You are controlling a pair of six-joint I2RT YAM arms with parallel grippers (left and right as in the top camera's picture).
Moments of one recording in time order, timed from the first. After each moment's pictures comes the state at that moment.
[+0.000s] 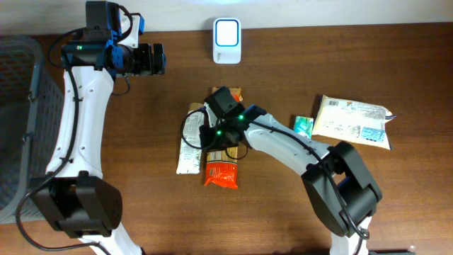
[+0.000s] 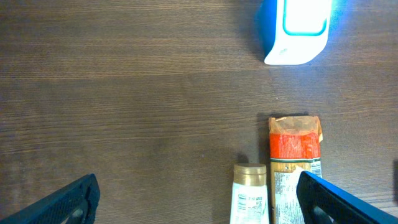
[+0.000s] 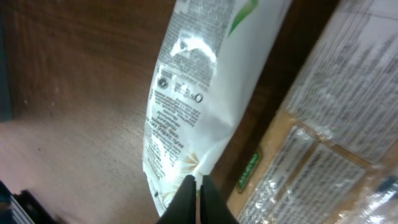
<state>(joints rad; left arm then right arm) -0.02 1.90 1.93 -0.98 0.16 -0.02 0.66 2.01 1.41 -0.52 -0.40 0.52</state>
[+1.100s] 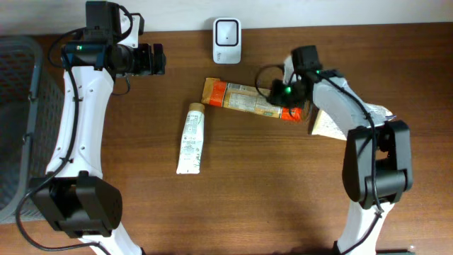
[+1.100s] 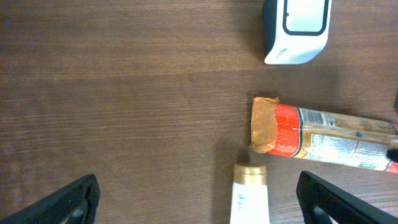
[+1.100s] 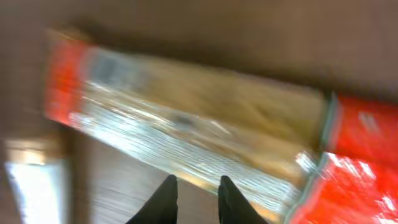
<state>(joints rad) -0.02 1.90 1.93 -0.98 0.16 -0.02 0.17 2.07 1.57 -0.62 -0.38 0.33</state>
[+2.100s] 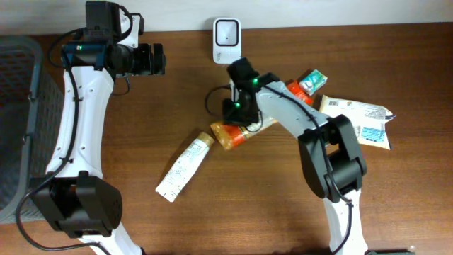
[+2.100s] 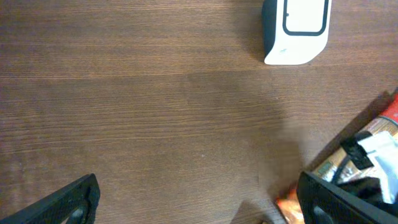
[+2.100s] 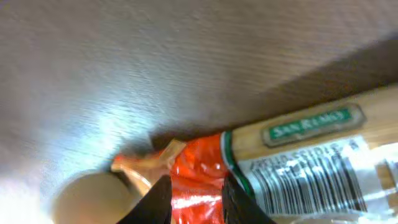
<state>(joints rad) -0.02 1.90 1.93 -0.98 0.16 -0.02 0.44 2.24 1.73 -0.86 -0.33 0.42</state>
